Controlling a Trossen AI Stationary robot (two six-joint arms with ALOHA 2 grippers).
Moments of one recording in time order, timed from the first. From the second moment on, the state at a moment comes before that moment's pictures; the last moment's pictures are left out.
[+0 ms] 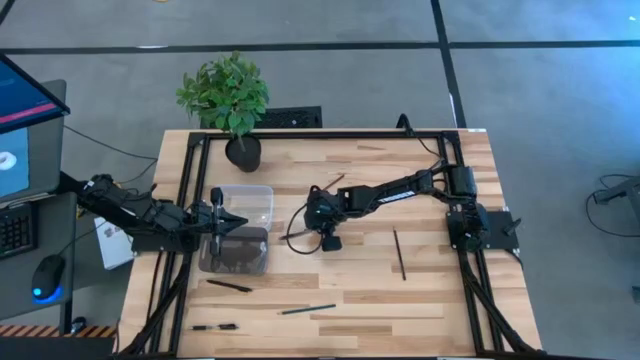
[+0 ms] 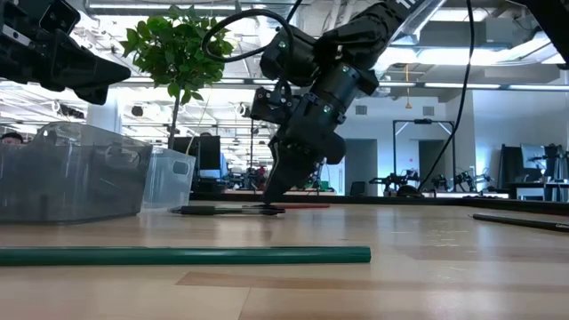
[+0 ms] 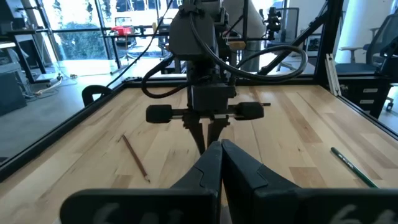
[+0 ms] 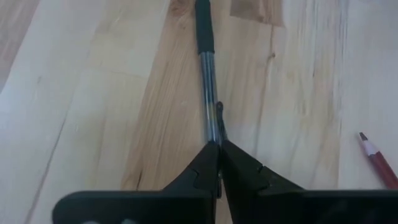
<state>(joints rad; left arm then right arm) -0.42 0.07 0.06 -0.08 -0.50 -0.02 -0.03 2.06 1.33 -0.28 -0.10 -0.29</state>
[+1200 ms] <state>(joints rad) -0.42 0.07 0.06 -0.08 -0.50 -0.02 -0.03 2.13 1.34 -0.30 -0.11 -0.20</state>
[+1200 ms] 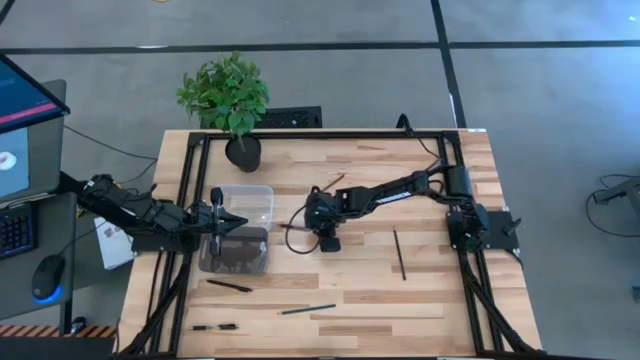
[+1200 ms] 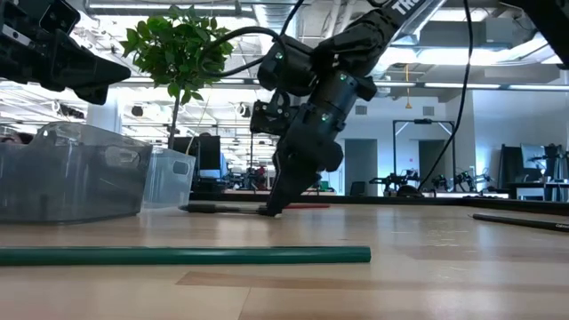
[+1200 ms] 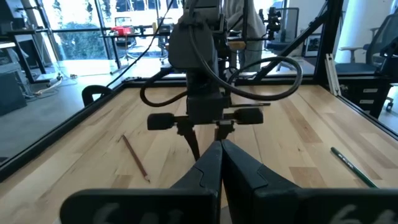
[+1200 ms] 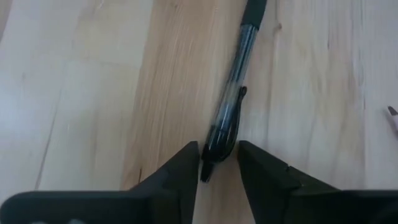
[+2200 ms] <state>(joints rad) -0.42 0.07 0.06 -0.08 -0.50 -0.02 -0.03 2.14 1.34 -0.27 -0.07 -0.19</state>
